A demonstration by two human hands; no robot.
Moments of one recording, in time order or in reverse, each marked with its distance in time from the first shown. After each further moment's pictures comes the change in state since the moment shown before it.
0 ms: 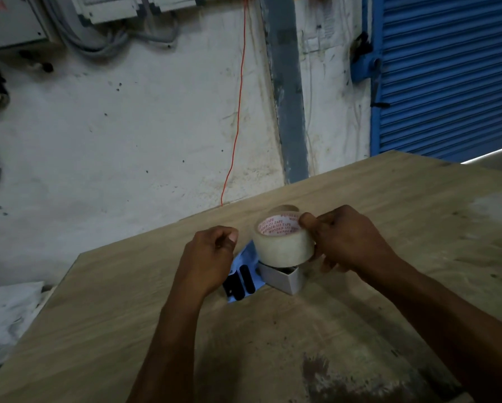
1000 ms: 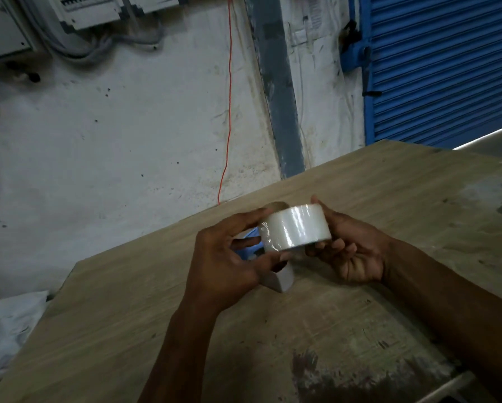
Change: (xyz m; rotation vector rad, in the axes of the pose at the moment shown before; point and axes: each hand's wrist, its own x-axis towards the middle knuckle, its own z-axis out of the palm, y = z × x) left_hand -0.035 0.051 0.016 -0.163 -0.007 0.526; right_hand 0.031 0.057 -0.018 1.270 -1.034 0.502
